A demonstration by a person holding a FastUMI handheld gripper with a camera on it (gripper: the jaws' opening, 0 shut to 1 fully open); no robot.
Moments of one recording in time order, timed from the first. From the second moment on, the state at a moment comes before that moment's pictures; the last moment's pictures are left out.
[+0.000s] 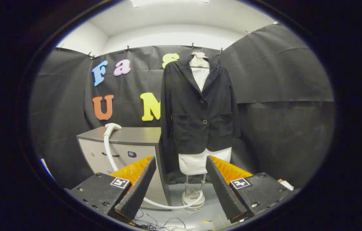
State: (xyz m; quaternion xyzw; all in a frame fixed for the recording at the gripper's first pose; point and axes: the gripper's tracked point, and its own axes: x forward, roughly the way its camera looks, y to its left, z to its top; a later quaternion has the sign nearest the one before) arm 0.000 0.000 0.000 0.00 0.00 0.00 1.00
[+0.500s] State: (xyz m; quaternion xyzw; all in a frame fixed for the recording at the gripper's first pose) arm -0.003 0.000 0.000 0.00 0.00 0.00 1.00
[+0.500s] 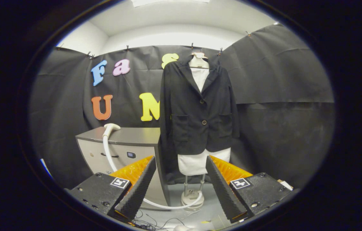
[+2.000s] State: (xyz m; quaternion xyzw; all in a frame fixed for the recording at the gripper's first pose) arm 0.253 0.318 0.044 -0.09 0.11 0.25 0.96
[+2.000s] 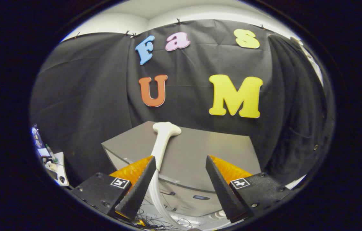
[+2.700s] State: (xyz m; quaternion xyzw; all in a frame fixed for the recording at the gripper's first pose) arm 0.322 0.408 -0.012 -0.12 0.20 0.28 0.93
